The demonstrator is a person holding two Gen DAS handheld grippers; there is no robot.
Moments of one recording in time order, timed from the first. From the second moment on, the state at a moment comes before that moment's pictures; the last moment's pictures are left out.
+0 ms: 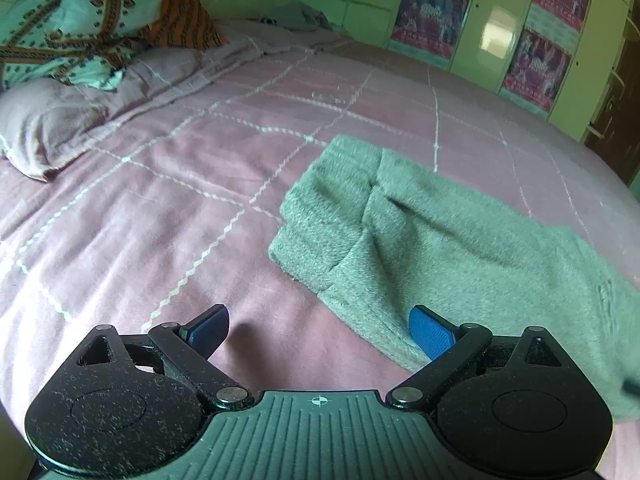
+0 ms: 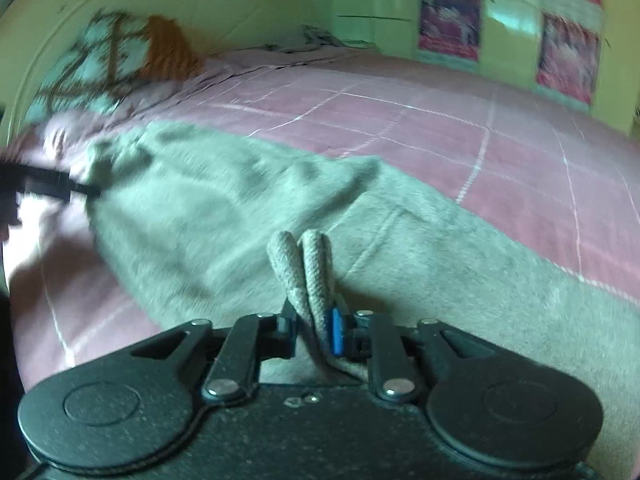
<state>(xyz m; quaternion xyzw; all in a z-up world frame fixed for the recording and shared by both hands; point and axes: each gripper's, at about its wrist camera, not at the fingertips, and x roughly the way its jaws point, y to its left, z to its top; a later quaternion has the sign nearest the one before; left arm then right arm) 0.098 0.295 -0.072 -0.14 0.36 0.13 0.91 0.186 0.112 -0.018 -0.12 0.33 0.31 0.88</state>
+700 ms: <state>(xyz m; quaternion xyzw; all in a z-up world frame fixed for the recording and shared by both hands) 0.139 0.118 -0.043 -0.21 0.39 -0.12 0.89 0.137 -0.078 0.007 0.04 0.25 0.12 0.96</state>
